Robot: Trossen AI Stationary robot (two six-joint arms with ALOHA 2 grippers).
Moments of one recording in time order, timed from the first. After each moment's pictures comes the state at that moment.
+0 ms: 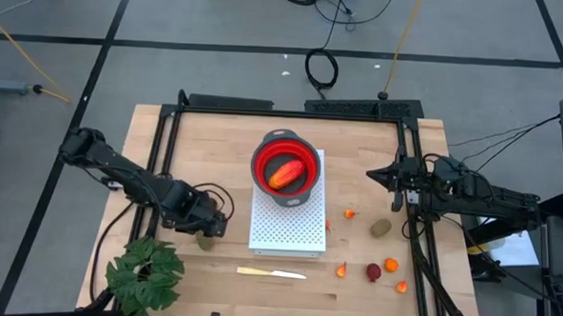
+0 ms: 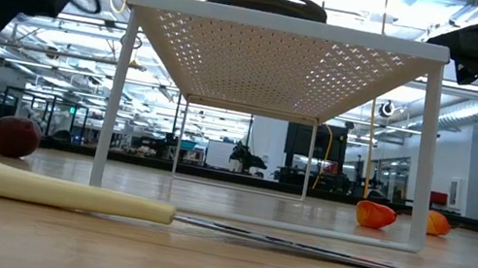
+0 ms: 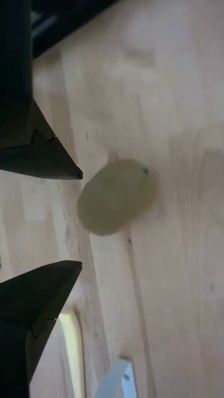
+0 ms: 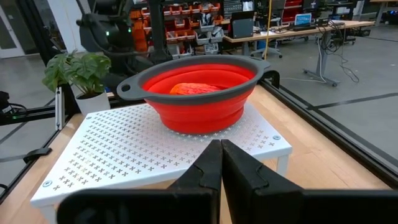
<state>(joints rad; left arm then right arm) -0.40 1.35 0.93 -1.01 0.17 -1.86 -0.14 0.22 0.40 -0.29 0.00 0.11</state>
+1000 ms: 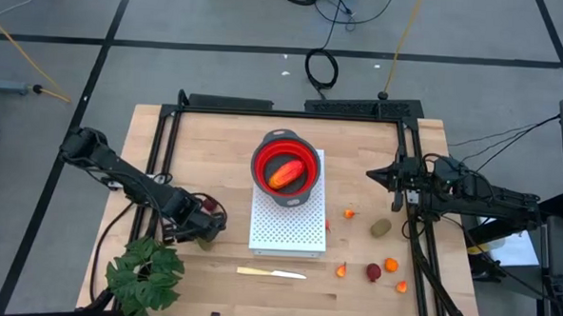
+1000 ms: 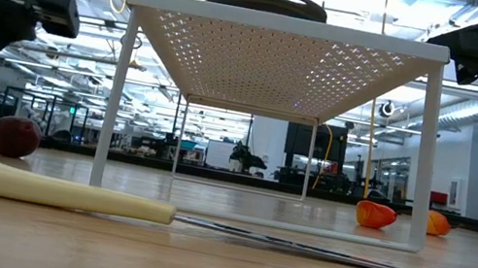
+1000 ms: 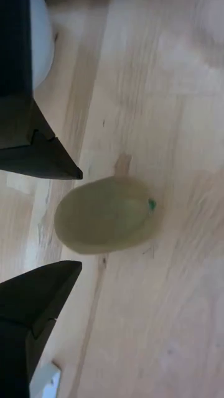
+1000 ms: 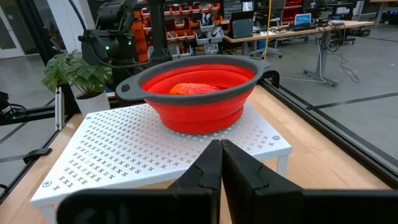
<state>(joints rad) -0.45 1.35 0.81 -0.87 0.15 -2.31 -0.14 0.22 0.40 -0.29 0.00 0.11</state>
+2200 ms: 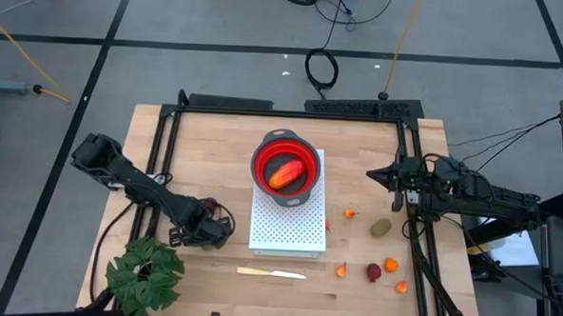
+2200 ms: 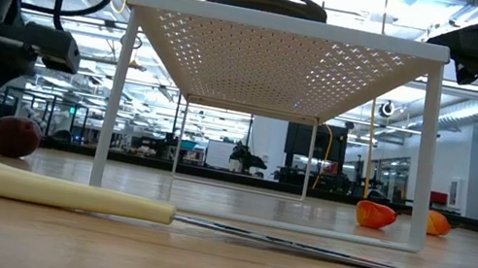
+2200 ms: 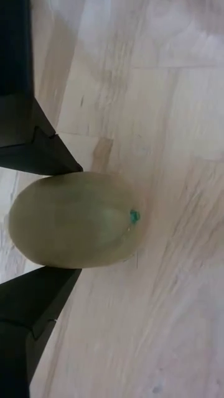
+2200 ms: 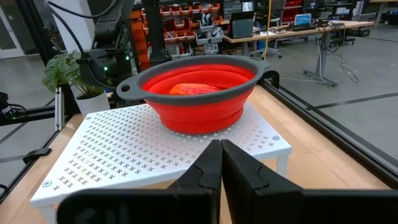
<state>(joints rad) -0.45 1.52 0.81 -0.75 0.13 -2.29 -0.14 0.22 0.40 -0.29 0.00 0.11</state>
